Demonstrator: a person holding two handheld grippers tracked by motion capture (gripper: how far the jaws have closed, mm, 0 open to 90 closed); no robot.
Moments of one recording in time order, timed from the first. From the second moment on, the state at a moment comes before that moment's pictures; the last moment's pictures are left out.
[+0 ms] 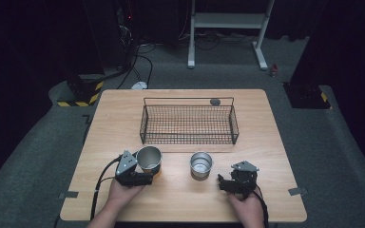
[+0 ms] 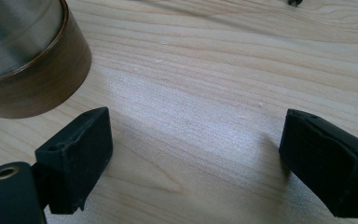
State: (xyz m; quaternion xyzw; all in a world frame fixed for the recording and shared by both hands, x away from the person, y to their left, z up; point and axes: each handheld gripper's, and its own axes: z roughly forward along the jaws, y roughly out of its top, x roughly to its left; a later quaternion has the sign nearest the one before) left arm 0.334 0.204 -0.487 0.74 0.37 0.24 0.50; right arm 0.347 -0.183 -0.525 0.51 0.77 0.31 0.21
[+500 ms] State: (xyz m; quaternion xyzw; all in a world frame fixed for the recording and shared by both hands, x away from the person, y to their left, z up) left arm 0.330 0.205 -0.486 0.73 0.38 0.25 0.51; right arm 0.347 -0.183 -0.525 0.51 0.77 0.31 0.21
